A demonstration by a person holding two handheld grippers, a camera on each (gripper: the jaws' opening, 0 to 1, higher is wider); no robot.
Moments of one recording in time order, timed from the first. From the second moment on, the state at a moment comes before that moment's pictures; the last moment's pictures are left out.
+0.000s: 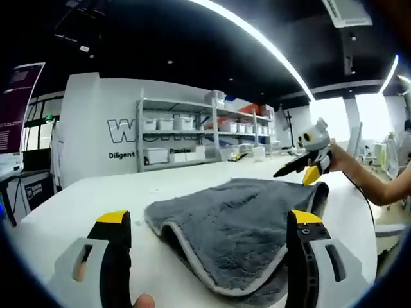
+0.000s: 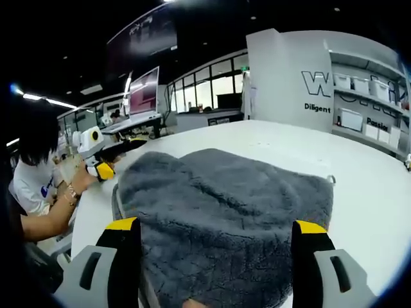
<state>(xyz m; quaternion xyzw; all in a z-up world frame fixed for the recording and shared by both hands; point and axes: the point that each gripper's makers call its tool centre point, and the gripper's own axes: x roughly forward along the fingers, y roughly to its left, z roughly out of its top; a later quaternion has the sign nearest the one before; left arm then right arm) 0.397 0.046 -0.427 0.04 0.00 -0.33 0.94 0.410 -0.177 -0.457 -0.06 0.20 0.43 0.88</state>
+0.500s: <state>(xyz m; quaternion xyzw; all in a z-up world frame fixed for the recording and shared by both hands) 0.396 0.054 -0.415 0.00 -0.02 -0.32 0.95 0.392 -0.135 -0.446 -0.17 0.13 0.49 0.85</state>
